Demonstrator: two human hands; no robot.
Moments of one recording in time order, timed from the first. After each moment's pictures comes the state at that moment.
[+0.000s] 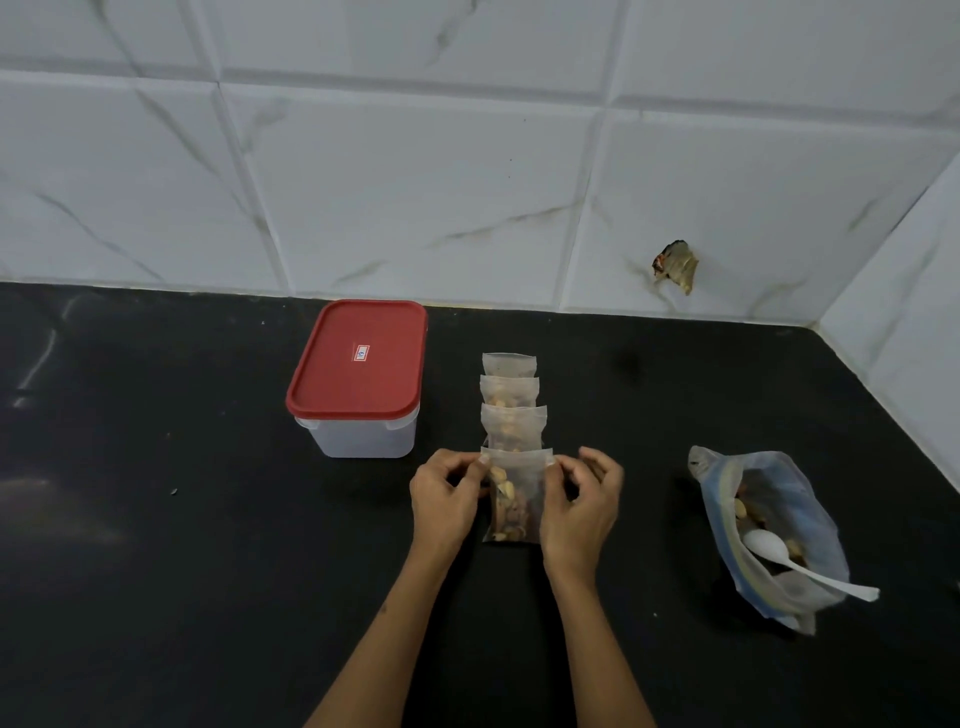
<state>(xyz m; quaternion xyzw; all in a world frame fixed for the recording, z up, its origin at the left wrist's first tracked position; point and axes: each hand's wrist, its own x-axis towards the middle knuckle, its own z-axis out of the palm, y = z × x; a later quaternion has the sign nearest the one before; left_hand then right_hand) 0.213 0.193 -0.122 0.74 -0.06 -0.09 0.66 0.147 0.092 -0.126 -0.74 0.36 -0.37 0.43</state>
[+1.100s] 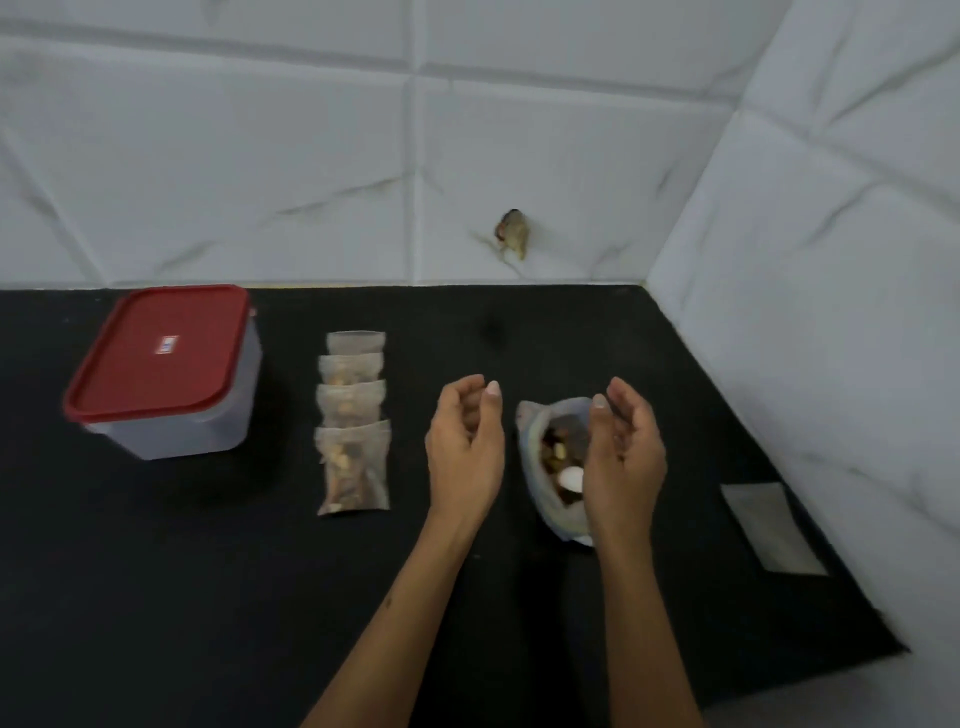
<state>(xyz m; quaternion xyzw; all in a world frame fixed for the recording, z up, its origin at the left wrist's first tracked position) 0.096 0.051 -0.037 0.67 -0.13 -0.12 0.72 0.013 -0.028 -0.020 -0.65 0.39 -0.42 0.49</state>
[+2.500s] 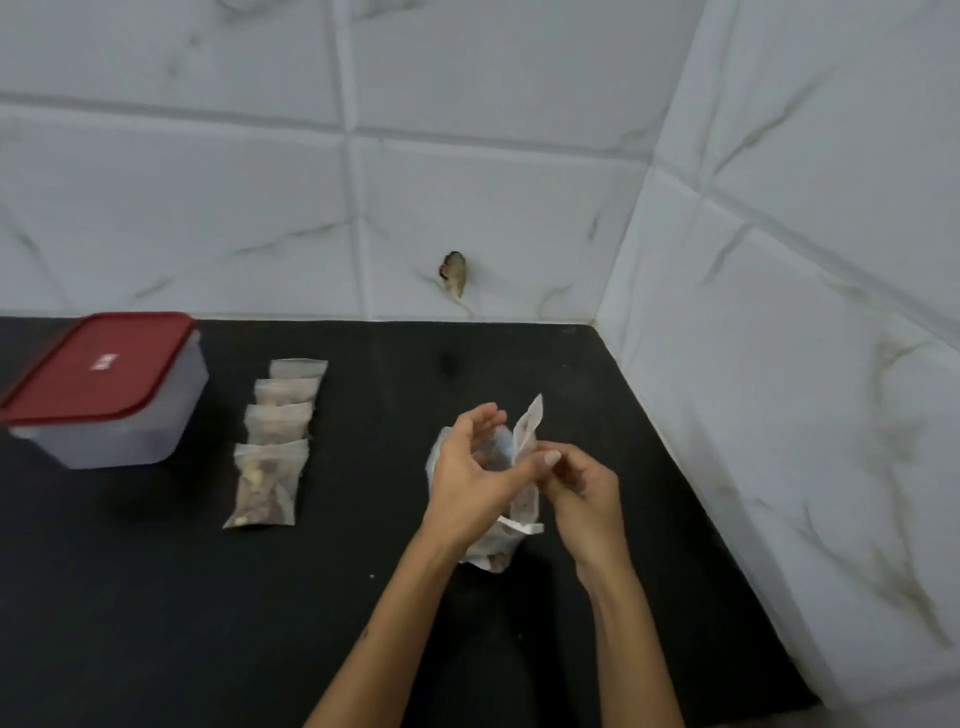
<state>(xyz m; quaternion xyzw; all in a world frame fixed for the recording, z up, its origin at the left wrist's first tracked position) 0.024 -0.008 -0.015 0.68 -0.20 -0.22 0.67 -0.052 -0.101 -0.025 -0.69 0.29 -0.24 0.62</state>
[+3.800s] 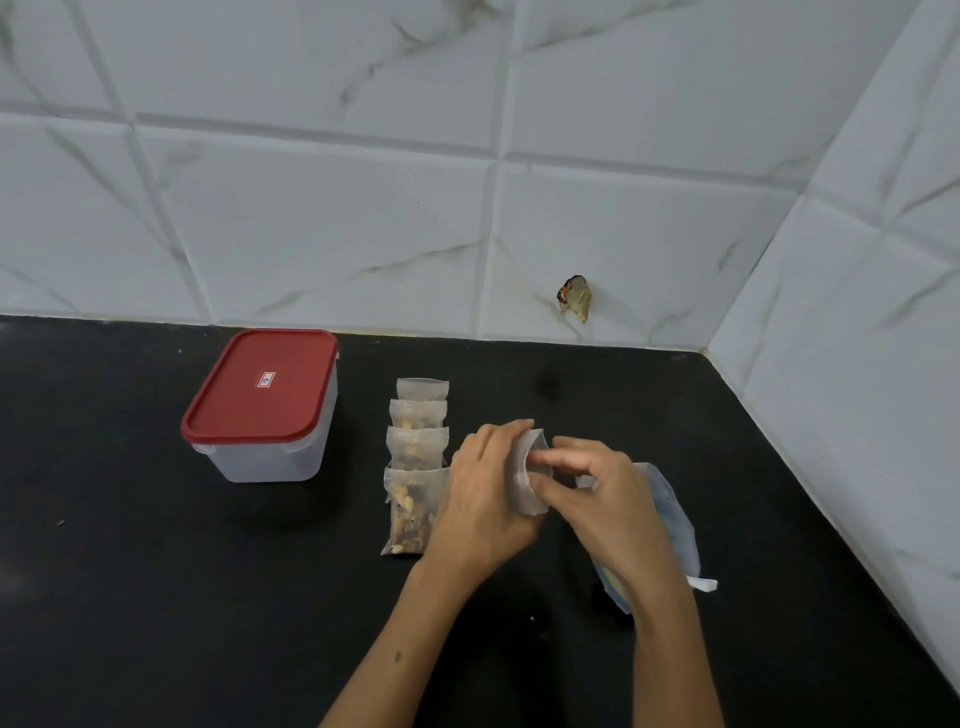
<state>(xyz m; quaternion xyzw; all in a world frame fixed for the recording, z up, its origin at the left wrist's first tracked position) 0.130 0.106 -0.035 0.80 -0.39 0.05 0.46 0.045 0.006 0.020 -0.85 0.24 -0.12 0.45</state>
